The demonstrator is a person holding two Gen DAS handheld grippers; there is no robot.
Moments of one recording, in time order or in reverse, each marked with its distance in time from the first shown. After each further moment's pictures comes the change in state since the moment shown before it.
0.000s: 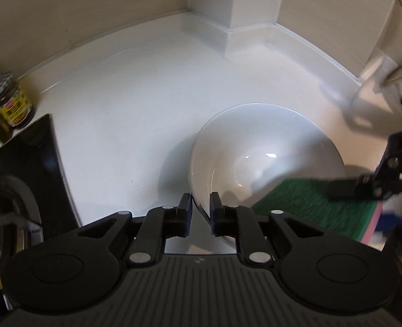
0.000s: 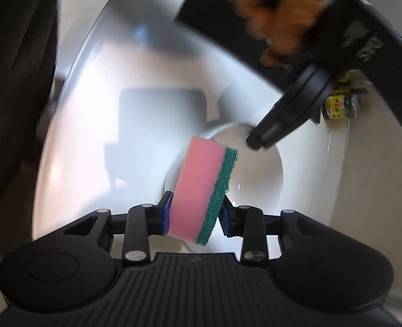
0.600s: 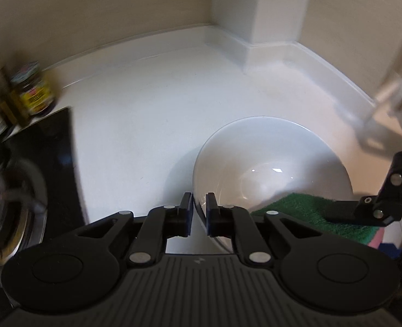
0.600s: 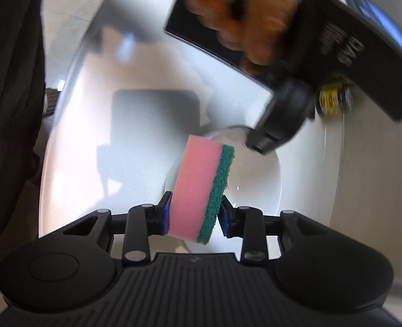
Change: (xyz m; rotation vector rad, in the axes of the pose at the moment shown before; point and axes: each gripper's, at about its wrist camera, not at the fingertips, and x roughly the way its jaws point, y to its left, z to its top) left arm -0.009 -0.001 -0.015 -0.059 -0.069 0.028; right arm 0.000 -0.002 0.006 0.072 -0.041 -0.010
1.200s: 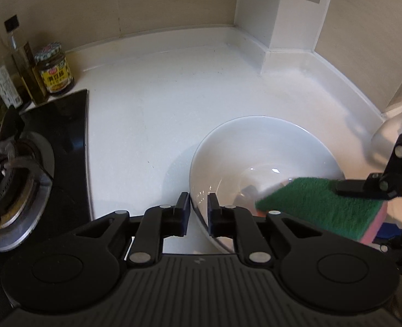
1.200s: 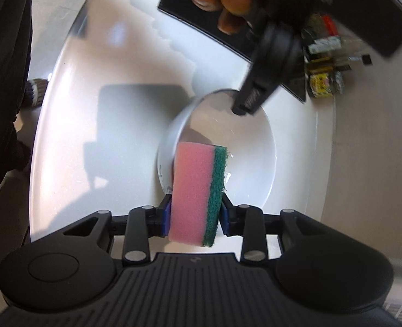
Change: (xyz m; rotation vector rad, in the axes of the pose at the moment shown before) left arm -0.009 -0.012 -0.013 -0.126 -0.014 0.107; right arm 0.008 0.002 -0.015 0.032 0.054 -0.031
